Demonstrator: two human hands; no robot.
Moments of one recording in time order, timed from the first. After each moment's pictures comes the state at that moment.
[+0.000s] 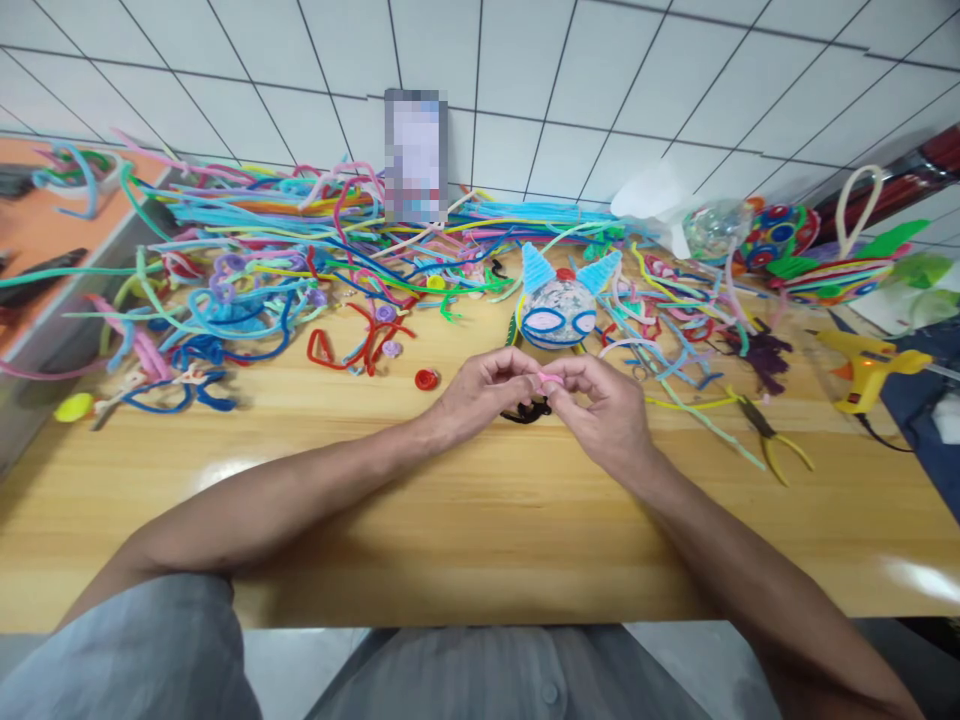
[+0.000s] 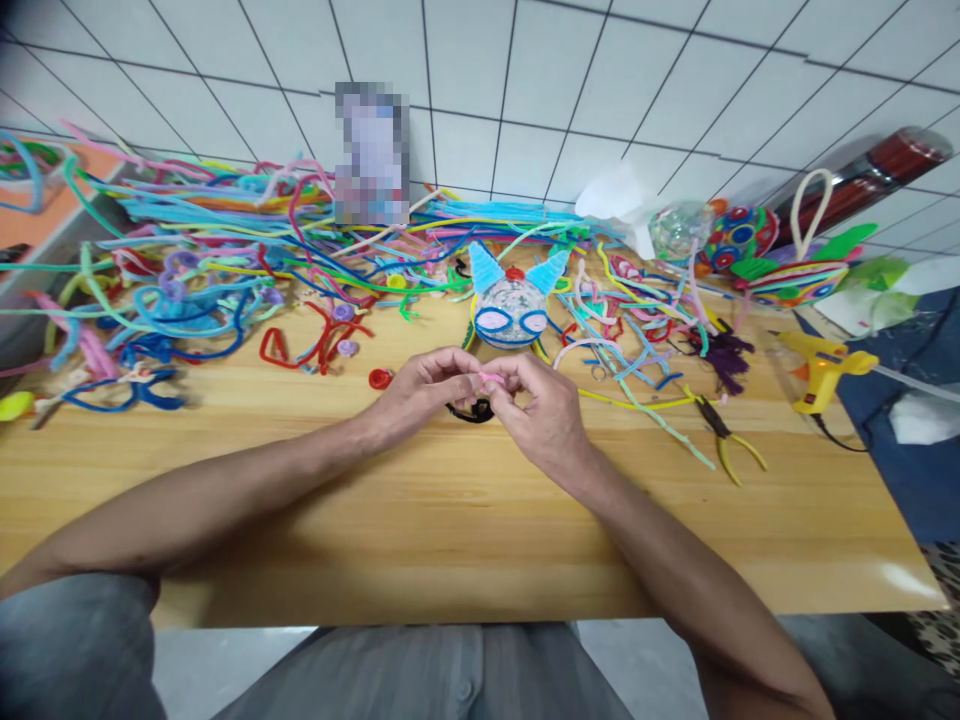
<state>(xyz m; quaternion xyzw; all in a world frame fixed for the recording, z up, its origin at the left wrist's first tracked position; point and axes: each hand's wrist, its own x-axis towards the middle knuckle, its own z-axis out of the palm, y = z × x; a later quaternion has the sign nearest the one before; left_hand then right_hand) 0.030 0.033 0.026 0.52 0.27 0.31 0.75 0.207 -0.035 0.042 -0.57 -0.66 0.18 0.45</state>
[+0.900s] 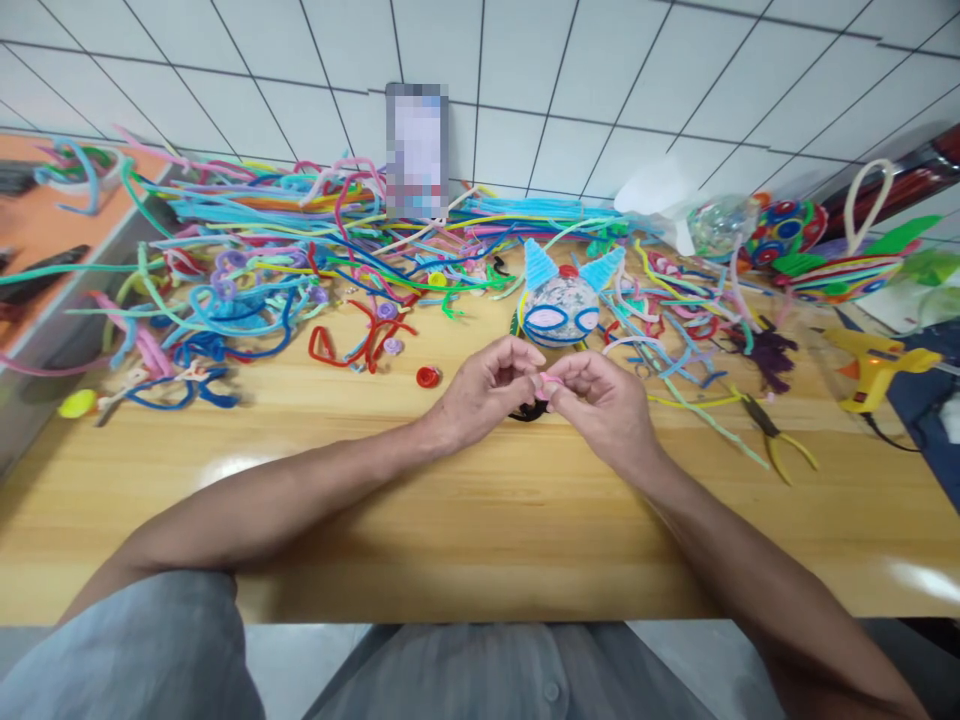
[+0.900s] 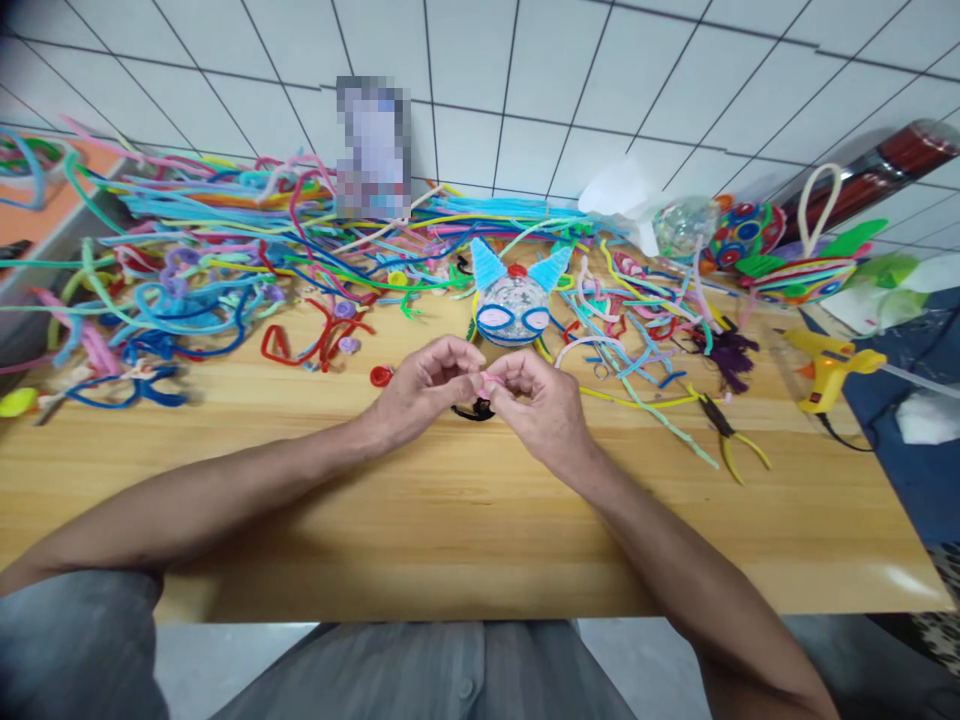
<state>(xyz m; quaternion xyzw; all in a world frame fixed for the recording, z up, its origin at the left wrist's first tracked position) 0.032 0.030 0.028 0.55 0.24 0.36 0.71 0.203 -0.034 0.042 -0.56 -0.56 0.36 0.50</state>
